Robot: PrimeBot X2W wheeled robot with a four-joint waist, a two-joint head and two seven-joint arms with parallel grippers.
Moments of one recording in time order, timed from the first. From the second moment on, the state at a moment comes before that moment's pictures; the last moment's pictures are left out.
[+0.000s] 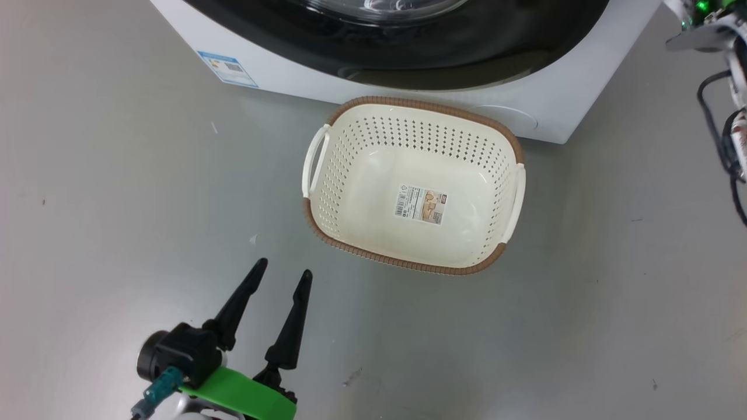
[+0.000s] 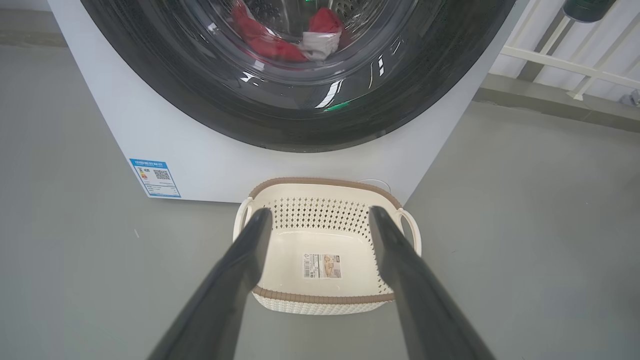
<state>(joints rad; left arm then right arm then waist) -0.22 0.11 -0.27 0.21 -0.34 -0.13 -0.25 -1.15 -0.30 0.24 0.66 1.53 0.13 0.39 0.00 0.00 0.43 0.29</state>
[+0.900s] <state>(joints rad) -0.23 0.10 -0.26 0.21 -0.34 -0.13 -0.25 -1.17 -0.27 0.30 0.75 1.57 0.13 0.59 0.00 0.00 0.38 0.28</state>
